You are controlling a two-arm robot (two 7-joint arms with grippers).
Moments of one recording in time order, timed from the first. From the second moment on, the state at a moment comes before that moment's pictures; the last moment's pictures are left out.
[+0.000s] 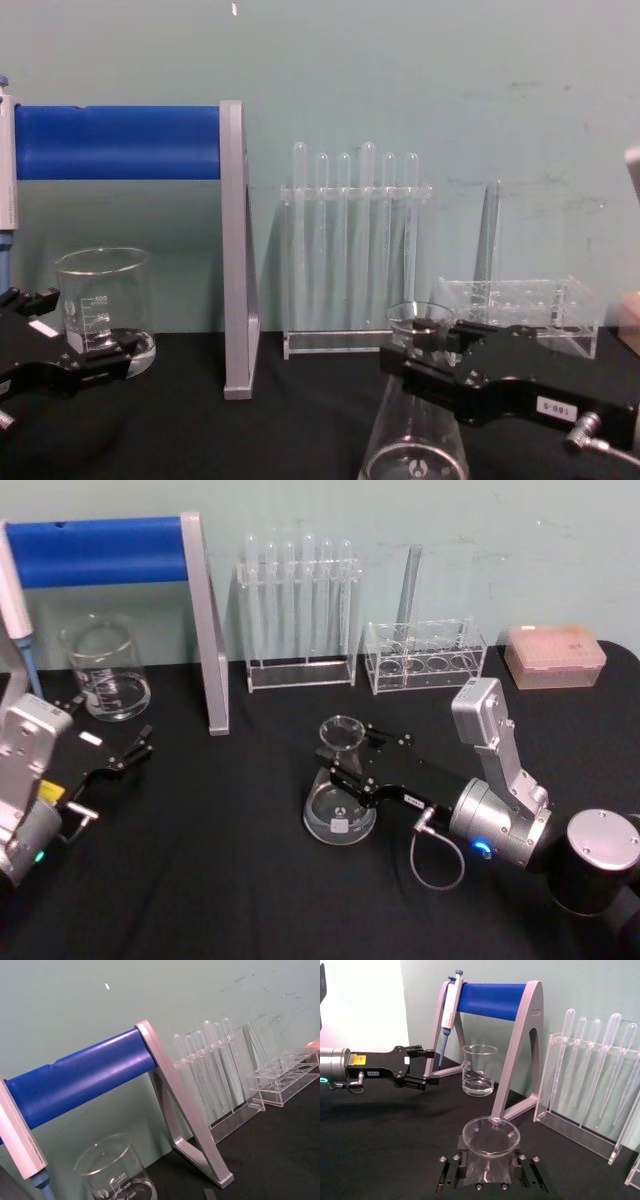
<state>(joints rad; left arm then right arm) -0.20 0.60 0.45 -1.41 -0.25 -0.12 0.03 0.28 0.38 -0.47 -1.35 0.38 -0.12 0.54</state>
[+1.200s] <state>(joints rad) -0.20 0.60 0.45 -1.41 -0.25 -0.12 0.03 0.24 0.41 -0.39 -1.56 0.46 -0.06 0.51</state>
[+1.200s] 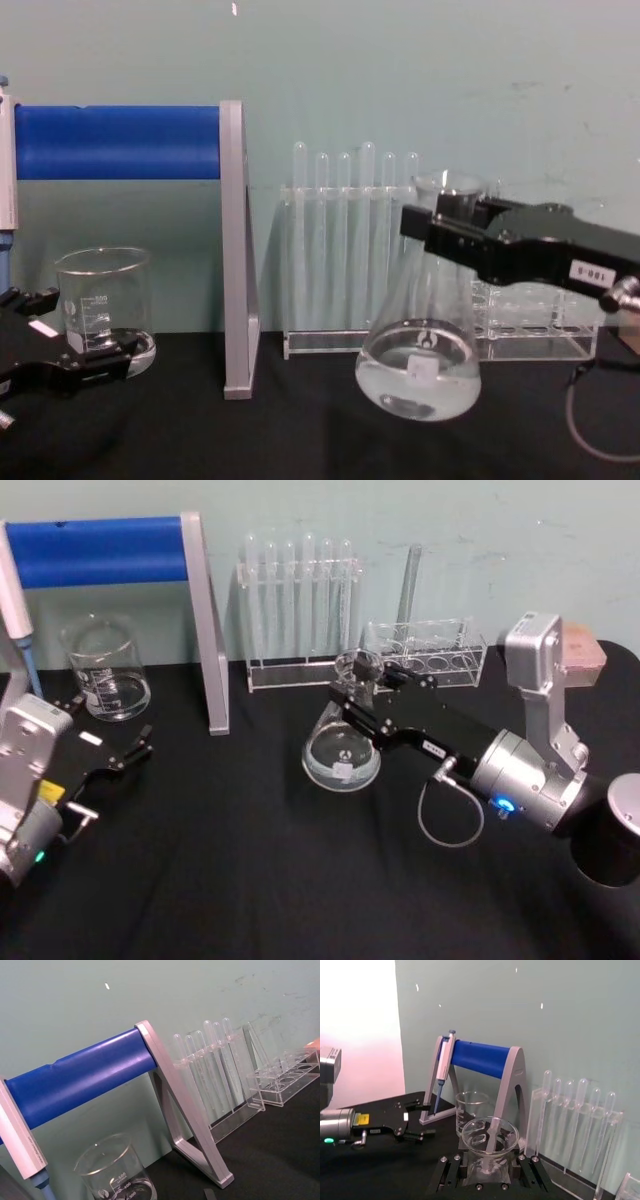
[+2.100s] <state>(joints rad) -0.20 0.60 0.45 -1.41 -0.25 -0.12 0.03 0.24 0.42 -0.39 -1.57 0.46 -0.03 0.47</state>
